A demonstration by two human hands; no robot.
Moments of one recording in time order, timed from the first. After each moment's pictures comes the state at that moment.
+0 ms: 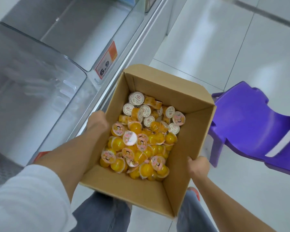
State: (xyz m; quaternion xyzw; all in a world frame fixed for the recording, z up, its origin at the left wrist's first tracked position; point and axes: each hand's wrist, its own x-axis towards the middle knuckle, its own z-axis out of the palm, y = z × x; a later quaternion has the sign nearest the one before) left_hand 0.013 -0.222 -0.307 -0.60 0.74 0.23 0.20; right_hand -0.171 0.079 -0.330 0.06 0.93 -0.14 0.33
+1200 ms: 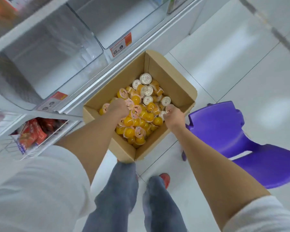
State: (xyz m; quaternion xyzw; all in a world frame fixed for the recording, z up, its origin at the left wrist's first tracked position) left_hand -0.058 -0.100 -0.196 -0.65 0.65 0.34 0.23; right_hand -0.250 -0.001 -0.196 -0.32 0.85 -0.08 0.40
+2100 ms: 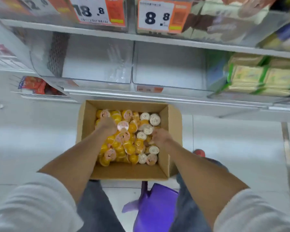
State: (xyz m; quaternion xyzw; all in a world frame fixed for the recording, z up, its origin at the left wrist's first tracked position) left_hand -0.079 -0.130 -0.202 -0.87 0.27 0.42 0.01; right_hand -0.288 -0.207 -0.199 -0.69 0.54 0.27 0.41
